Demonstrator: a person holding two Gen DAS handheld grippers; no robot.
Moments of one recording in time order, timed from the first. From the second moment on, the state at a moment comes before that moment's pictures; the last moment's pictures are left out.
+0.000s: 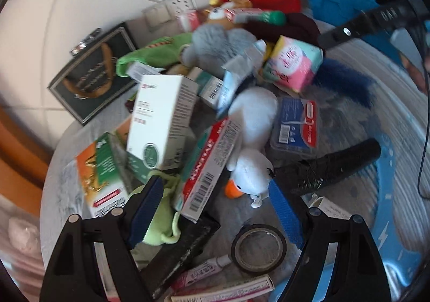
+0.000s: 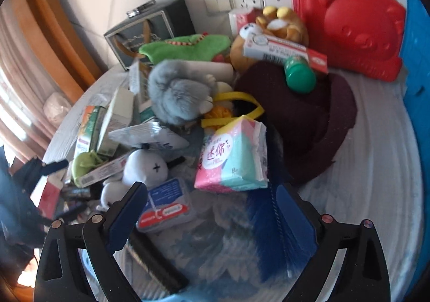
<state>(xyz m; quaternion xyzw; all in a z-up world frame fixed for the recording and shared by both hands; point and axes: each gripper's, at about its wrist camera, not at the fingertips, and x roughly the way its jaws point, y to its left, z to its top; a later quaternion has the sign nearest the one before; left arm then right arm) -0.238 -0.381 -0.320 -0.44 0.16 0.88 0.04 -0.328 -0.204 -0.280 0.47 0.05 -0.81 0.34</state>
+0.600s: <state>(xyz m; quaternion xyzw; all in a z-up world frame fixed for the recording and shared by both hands) -0.266 -0.420 -0.335 -0.45 0.21 0.86 0.12 -0.356 -0.218 -0.298 0.49 0.04 -0.80 0.34</state>
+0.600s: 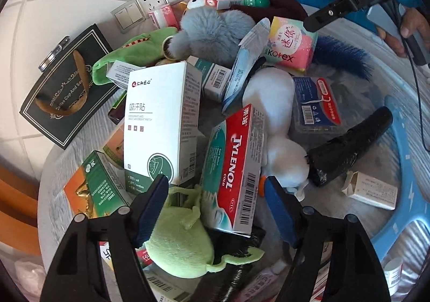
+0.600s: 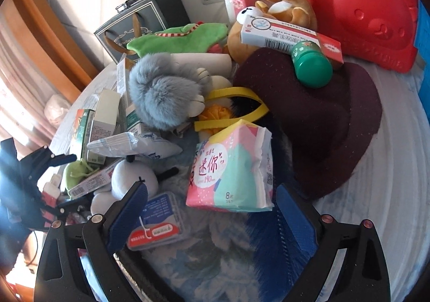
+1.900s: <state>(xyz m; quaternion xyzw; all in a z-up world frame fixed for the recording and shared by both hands) -0.229 -0.399 -0.301 -0.41 0.17 0.89 0.09 -0.299 -0.234 -0.250 0.42 0.13 -0.82 0.37</state>
